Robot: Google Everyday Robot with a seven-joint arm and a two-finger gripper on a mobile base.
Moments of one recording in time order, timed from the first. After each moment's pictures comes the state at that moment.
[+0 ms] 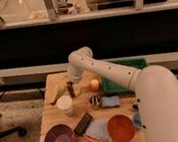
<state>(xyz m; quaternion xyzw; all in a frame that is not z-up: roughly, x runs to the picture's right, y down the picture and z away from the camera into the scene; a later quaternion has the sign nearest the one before) -0.116 0.045 0.889 -0.23 -0.27 -0.19 0.92</state>
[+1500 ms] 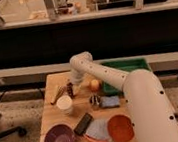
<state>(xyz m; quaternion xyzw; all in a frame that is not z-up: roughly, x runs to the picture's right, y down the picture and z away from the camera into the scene) -0.116 0.064 0.938 -0.27 -0.26 -0.15 0.92</state>
